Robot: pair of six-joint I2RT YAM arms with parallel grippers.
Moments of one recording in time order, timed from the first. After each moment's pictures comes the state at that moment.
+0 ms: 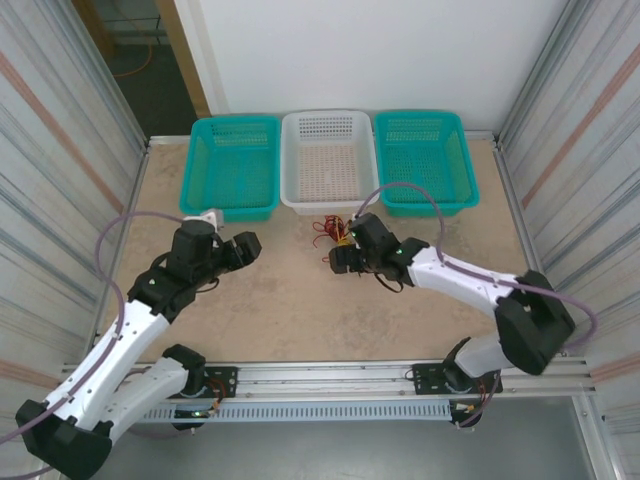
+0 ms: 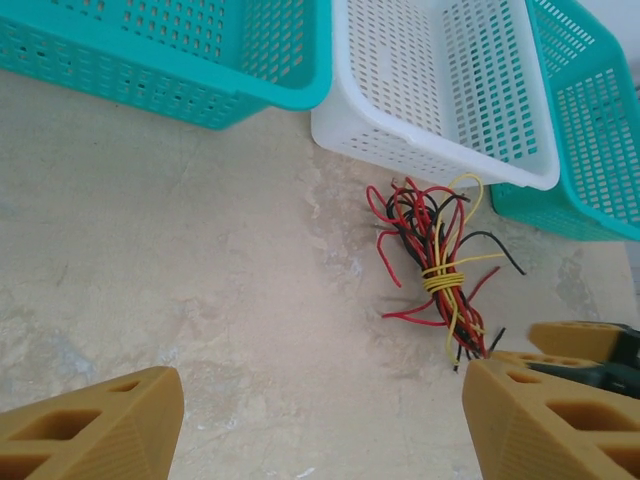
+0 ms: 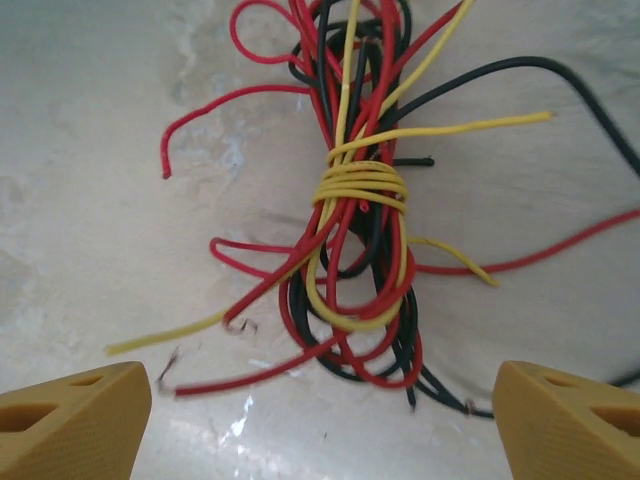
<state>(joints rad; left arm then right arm) -0.47 0.82 0.78 -0.59 -0.01 -0.70 0.75 1.46 0.89 -0.36 0.09 0.48</state>
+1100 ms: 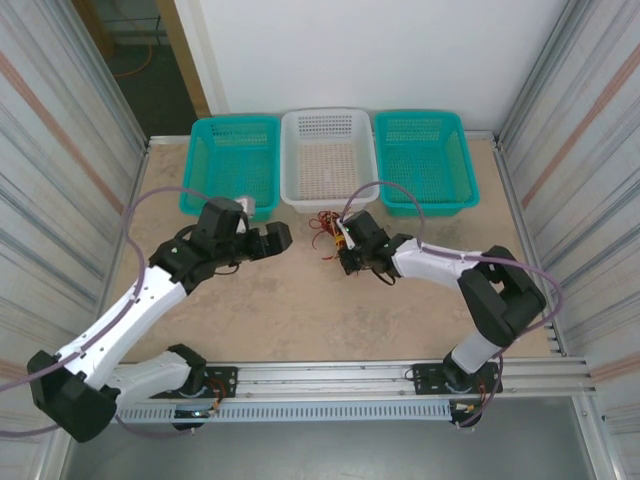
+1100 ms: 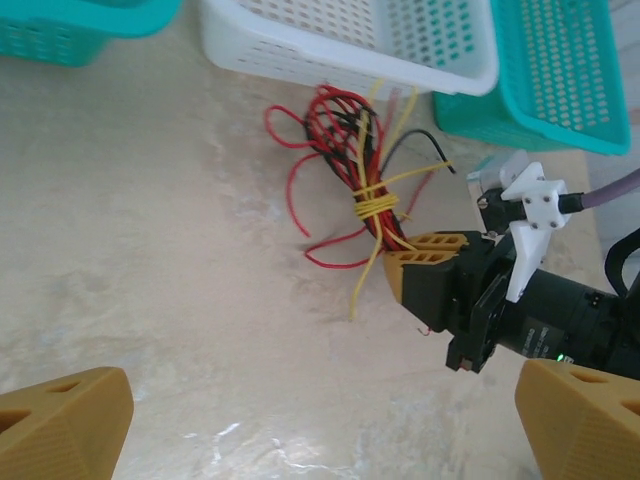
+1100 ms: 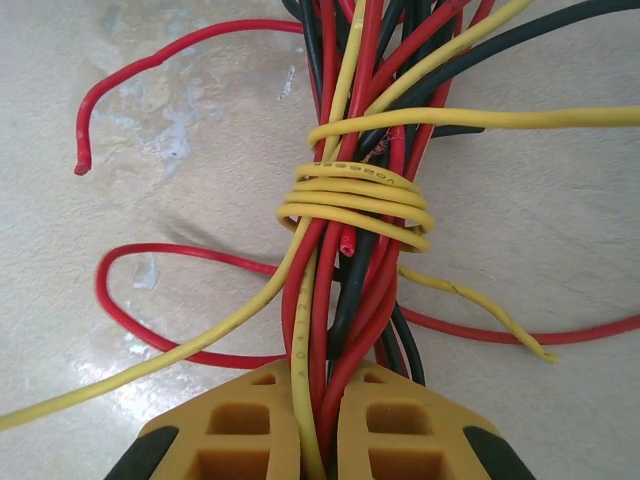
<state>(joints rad) -0.59 1.07 0.99 -0.64 0.10 -0.71 0.73 1.58 0.88 -0.22 0.08 0.19</state>
